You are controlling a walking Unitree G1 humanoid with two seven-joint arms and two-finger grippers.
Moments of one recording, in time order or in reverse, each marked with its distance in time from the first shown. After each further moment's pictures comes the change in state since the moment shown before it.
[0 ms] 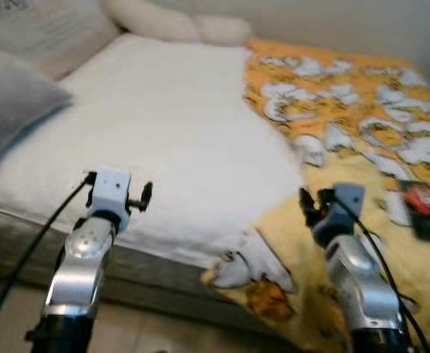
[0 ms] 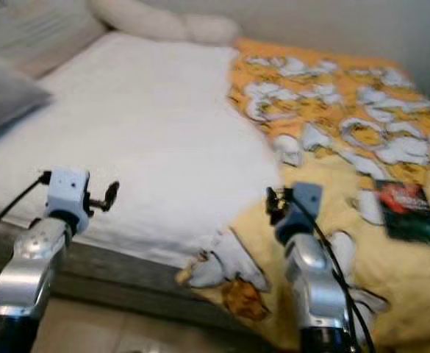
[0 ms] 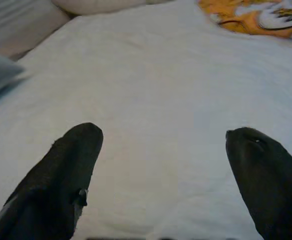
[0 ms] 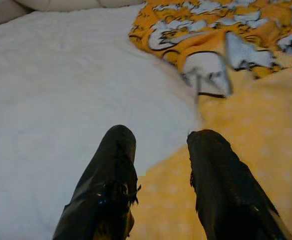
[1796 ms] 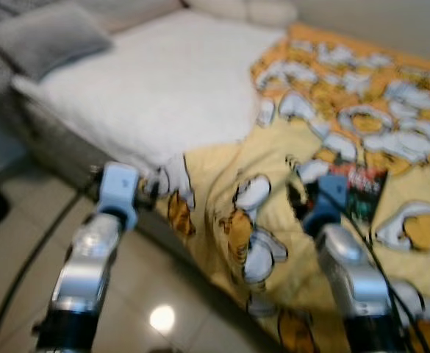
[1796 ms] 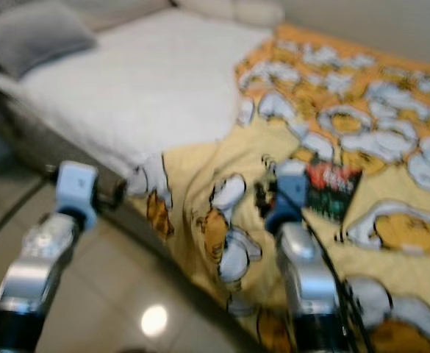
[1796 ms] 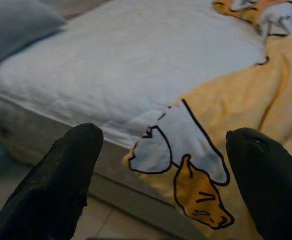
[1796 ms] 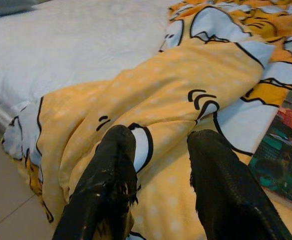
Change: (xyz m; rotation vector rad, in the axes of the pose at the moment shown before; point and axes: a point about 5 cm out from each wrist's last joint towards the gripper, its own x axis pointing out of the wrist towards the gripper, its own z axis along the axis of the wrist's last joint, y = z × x) left arm 0.008 -0.005 0.003 -0.009 -0.018 -0.027; right arm 0.013 0.014 0.003 -0.071 0.023 0.067
